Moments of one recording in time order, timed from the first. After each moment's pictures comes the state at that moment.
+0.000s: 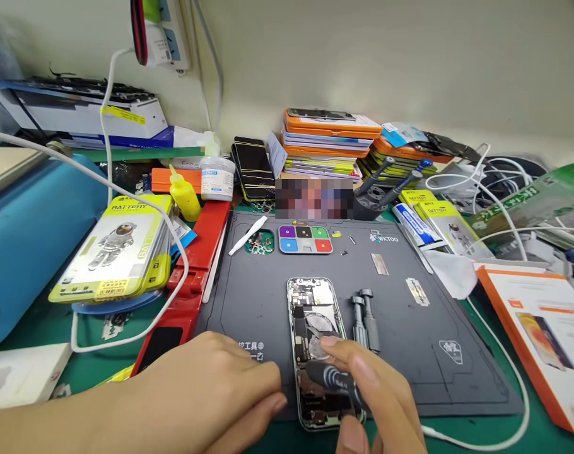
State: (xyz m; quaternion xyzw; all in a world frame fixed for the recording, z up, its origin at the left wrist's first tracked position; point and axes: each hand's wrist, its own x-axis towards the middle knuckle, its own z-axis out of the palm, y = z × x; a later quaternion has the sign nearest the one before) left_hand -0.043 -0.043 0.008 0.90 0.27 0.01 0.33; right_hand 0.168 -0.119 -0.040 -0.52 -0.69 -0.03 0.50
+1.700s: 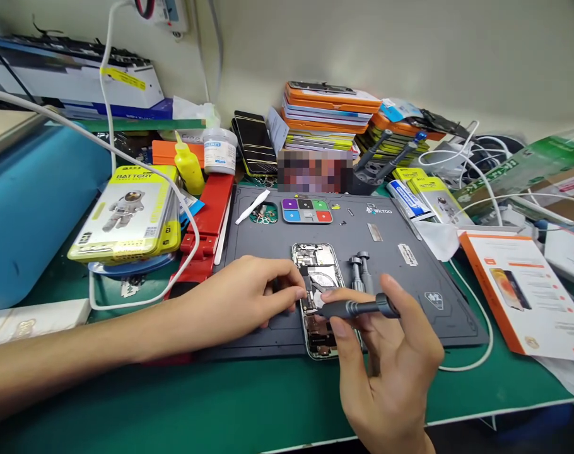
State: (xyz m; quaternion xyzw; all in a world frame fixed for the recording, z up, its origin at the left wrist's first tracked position) left_hand -0.030 -0.017 0.003 0.73 0.38 0.12 0.55; right_hand 0.167 -0.121 -0.038 -0.49 -0.69 0.09 0.52
